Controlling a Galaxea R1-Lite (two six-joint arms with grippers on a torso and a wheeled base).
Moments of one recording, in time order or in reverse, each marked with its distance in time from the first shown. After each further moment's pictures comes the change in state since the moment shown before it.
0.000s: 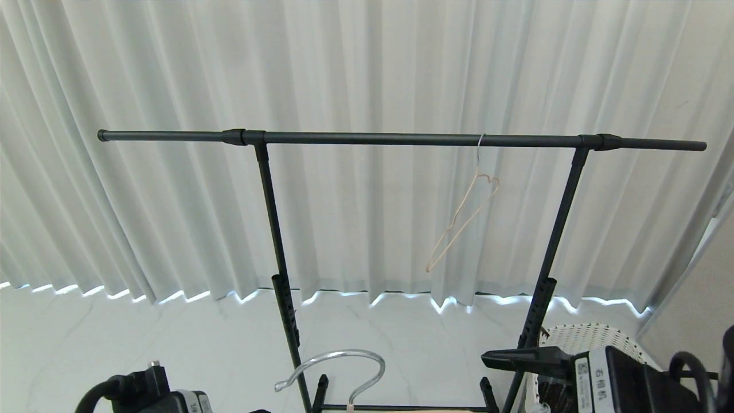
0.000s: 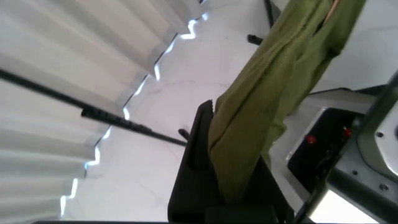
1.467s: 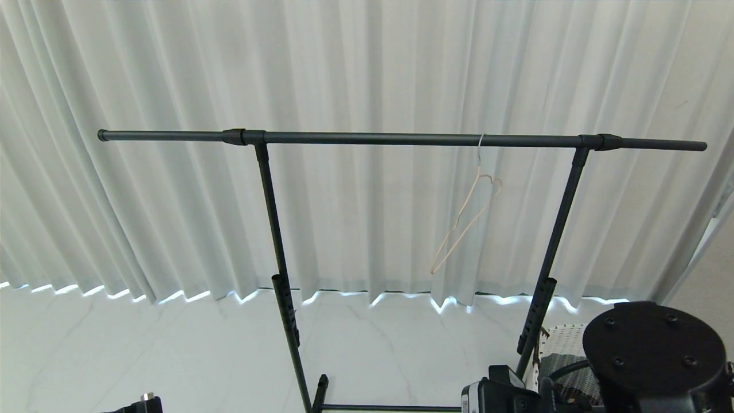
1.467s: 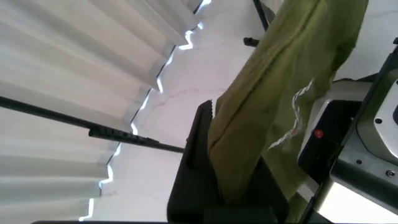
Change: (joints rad) left arm -0.047 -0.014 0.001 -0.003 -0.003 0.086; right arm 0.074 0.179 -0.220 0.193 0.026 -0.138
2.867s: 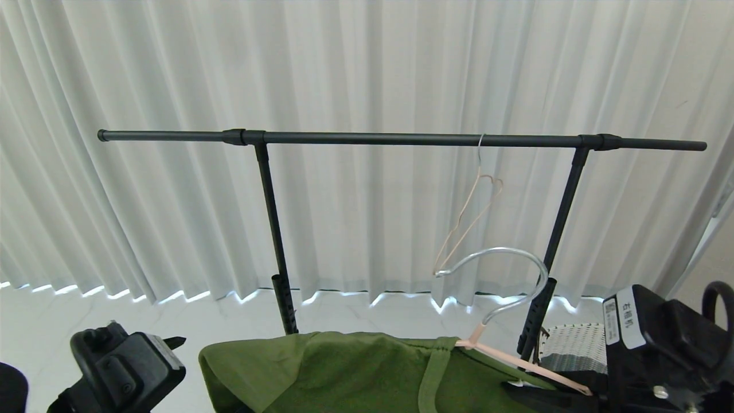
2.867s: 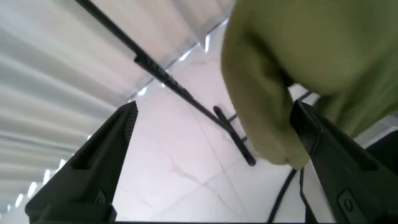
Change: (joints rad) left arm 0.418 -0.034 0.174 -0.163 0.001 -0.038; right arm -0.137 -0.291 0.046 0.151 -0.064 0.231
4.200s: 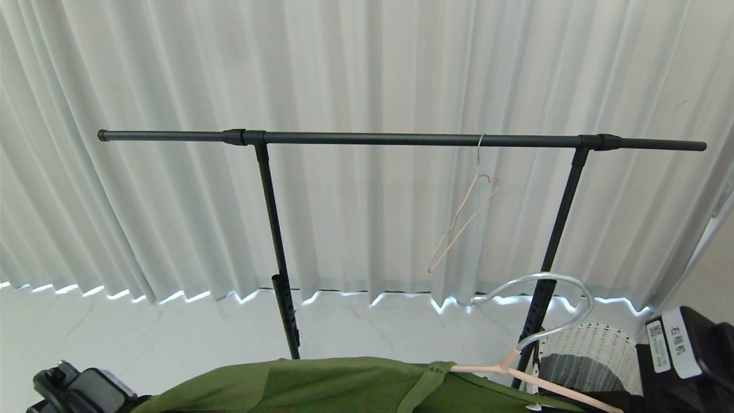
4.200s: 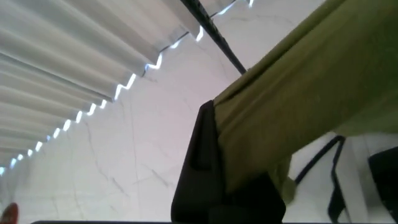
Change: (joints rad) left arm 0.215 -0.132 0.171 -0.004 0.040 0.079; right arm 0.014 -0.083 0.044 0.039 -0.008 0.006
